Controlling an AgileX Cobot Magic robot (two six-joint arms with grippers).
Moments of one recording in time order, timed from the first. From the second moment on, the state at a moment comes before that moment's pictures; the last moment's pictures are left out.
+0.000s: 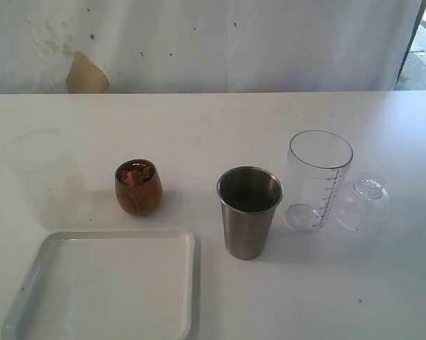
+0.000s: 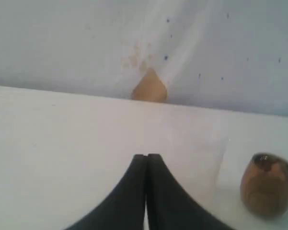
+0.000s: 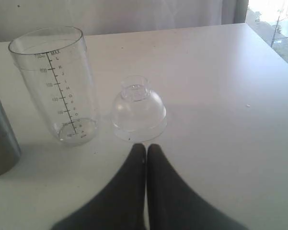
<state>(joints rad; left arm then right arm) 0.00 0.01 -0.01 -0.06 0.14 -0.07 -0.08 0.00 -0.01 0.00 0.35 0.11</state>
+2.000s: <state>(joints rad) -0.38 1.80 -0.52 0.45 -0.77 -0.25 -0.08 0.00 -0.01 0.00 0.35 0.11</state>
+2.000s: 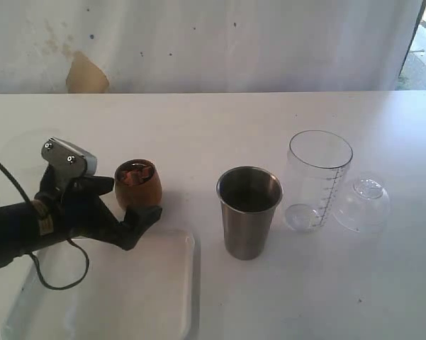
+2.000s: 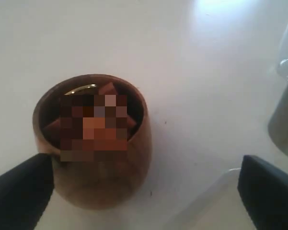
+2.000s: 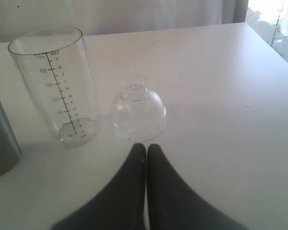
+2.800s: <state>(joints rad) -0.38 2.04 -0.70 0.34 -0.78 -0.12 -0.08 0.00 -0.01 0.00 0.35 0.11</state>
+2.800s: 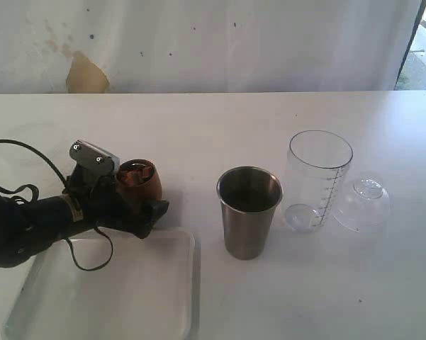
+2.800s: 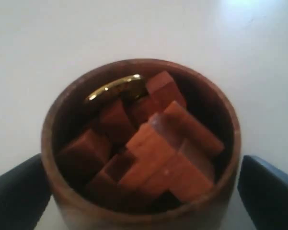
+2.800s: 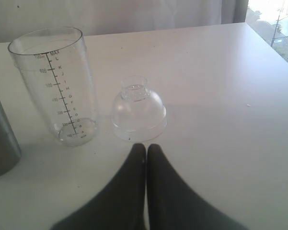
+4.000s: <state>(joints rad) -0.38 2.12 -0.76 0.29 -0.86 -0.13 -0.08 0.00 -0.01 0.00 0.35 0.11</state>
